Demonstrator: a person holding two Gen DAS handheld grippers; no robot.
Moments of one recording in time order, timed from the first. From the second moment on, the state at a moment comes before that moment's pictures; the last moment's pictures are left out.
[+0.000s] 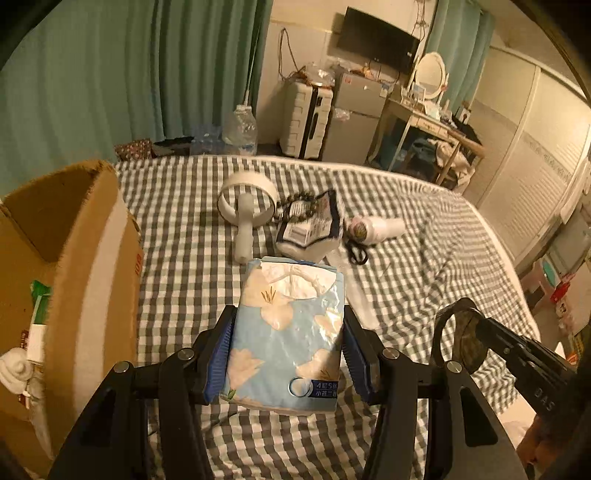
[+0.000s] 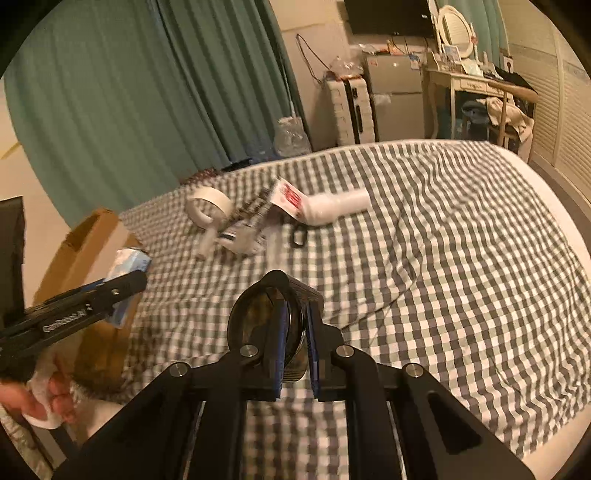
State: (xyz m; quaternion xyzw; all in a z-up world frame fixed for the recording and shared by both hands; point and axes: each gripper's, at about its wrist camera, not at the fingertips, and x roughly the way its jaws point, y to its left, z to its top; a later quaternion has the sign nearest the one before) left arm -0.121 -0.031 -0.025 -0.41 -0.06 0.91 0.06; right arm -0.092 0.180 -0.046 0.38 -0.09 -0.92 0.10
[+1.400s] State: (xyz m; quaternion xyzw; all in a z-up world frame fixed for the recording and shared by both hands) left arm -0.095 -0.293 0.001 -0.41 -0.08 0.90 -0.09; right arm -0.157 -0.128 0.036 0.38 -0.06 -0.88 0.28
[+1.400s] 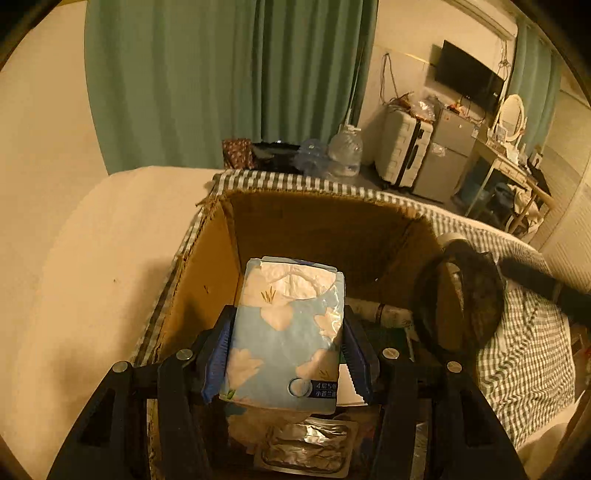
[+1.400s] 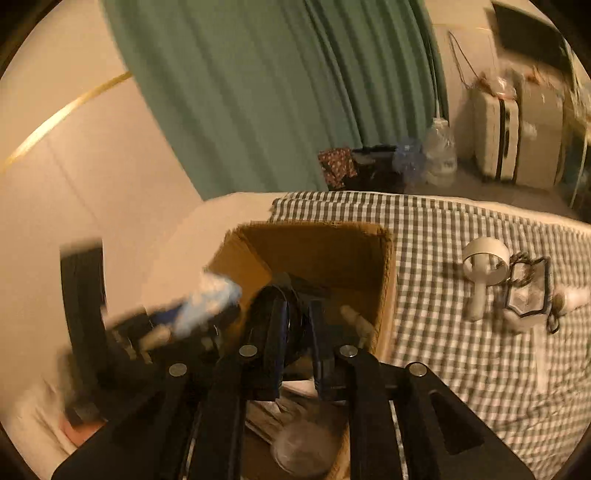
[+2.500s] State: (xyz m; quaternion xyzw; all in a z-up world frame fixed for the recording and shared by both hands) left arm -0.116 -0.018 -0.041 -0.39 -0.02 0.92 -0.02; right arm -0.127 0.173 -0.057 0.33 -0.08 -0.93 0.11
